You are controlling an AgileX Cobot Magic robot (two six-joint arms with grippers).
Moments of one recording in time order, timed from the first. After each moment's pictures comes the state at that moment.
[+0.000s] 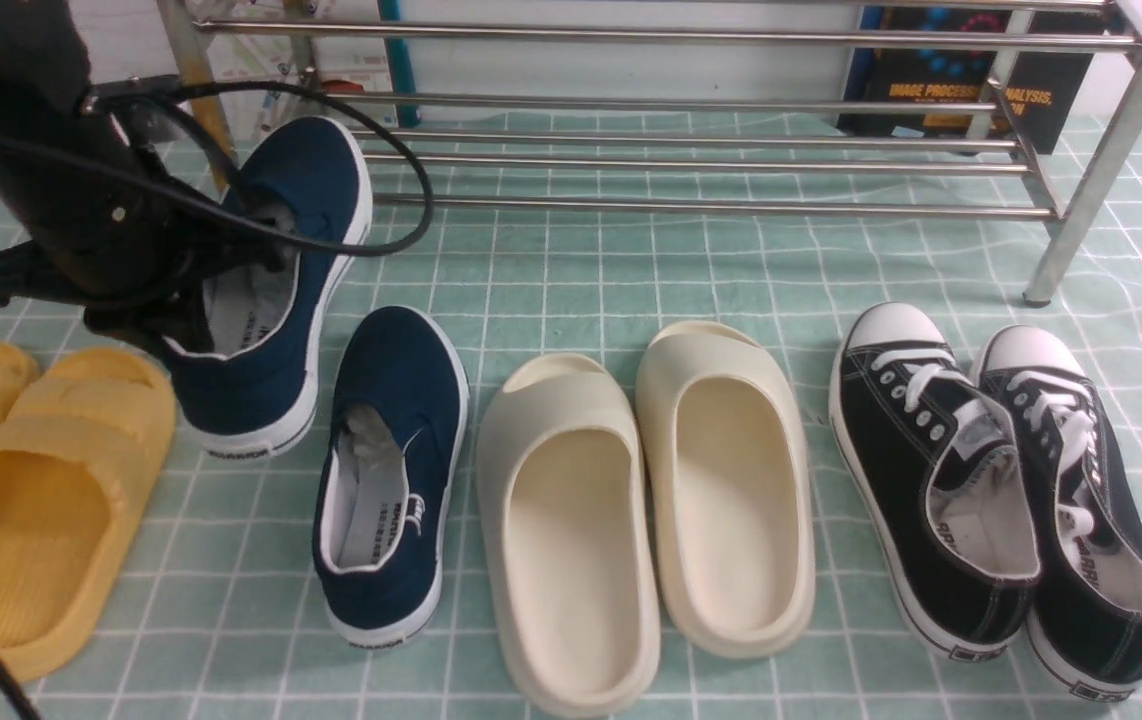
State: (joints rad) right arm -0.04 -0.01 0.02 -0.02 0.38 0.07; left arm -0.10 1.72 -1.49 -0.04 1.15 -0.24
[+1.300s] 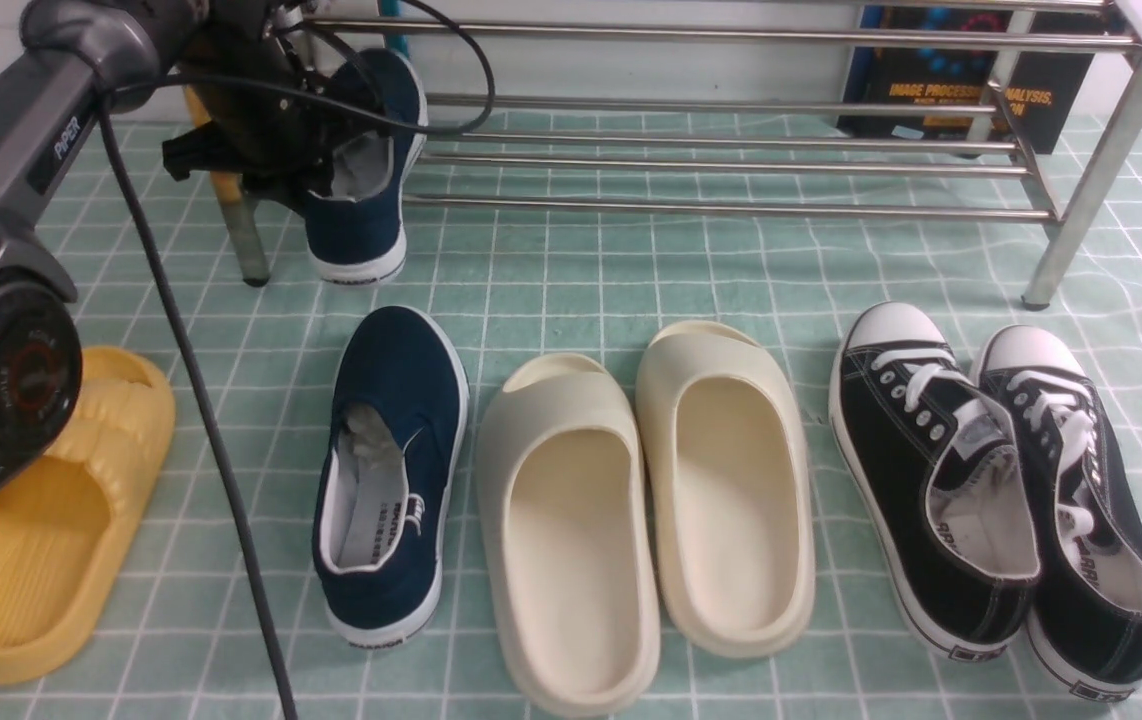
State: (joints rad) right arm -0.04 -0.01 0.02 -0.02 0.38 0.07; left arm -0.10 2.31 -2.30 -0.03 1.14 -0.33
